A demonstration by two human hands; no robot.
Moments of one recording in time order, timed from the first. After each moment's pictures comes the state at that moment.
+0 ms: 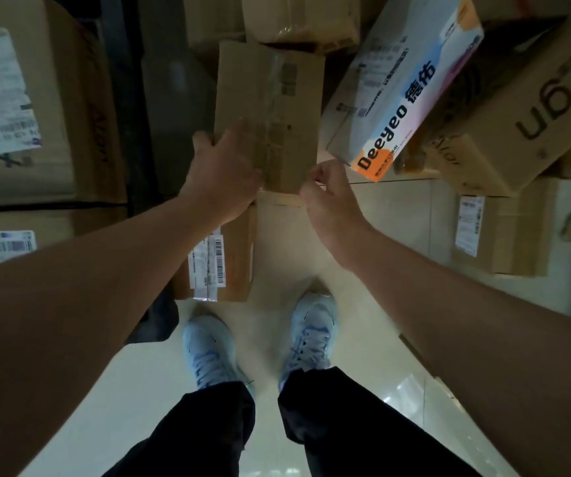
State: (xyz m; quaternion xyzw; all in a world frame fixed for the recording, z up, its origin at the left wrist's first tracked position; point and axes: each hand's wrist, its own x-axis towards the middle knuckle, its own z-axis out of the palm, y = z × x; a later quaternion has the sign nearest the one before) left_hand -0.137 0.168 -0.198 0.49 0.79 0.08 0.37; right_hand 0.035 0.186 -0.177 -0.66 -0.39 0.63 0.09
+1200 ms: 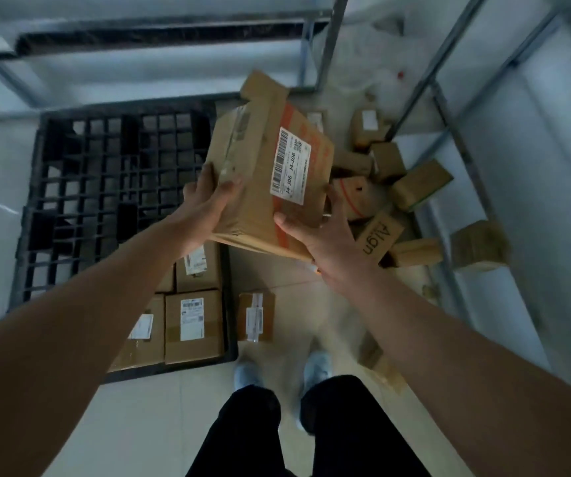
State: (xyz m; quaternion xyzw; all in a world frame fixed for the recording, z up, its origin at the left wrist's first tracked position) left_hand -0.230 0.118 0.398 0.41 0.71 0.27 0.50; right_hand -0.010 0.130 0.385 -0.56 -0.42 0.64 0.30
